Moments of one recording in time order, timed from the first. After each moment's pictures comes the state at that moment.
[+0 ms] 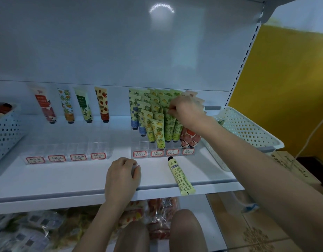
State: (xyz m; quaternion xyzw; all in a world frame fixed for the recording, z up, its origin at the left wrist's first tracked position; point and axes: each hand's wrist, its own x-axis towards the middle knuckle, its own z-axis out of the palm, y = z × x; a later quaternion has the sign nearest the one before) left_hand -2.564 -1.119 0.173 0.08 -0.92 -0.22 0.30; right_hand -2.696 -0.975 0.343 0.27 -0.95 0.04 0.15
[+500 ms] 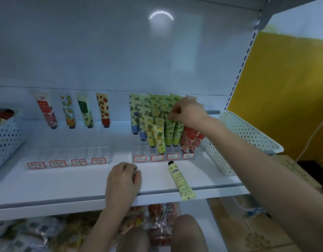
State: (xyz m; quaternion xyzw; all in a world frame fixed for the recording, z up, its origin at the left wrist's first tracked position) left_hand -2.566 -1.120 0.171 0.08 -0.92 -0.21 0.32; right_hand -2.697 -0.968 0.358 0.25 -0.96 0.13 0.07
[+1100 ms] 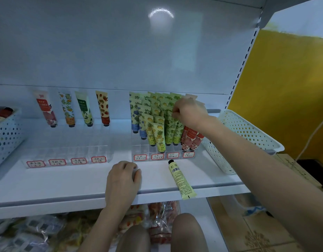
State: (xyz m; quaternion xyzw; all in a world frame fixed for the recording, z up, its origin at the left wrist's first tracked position) left_hand -2.565 -1.120 0.170 0.09 -0.93 -0.21 0.31; right_hand -2.696 -0.971 0.354 0.23 -0.97 0.04 0.09
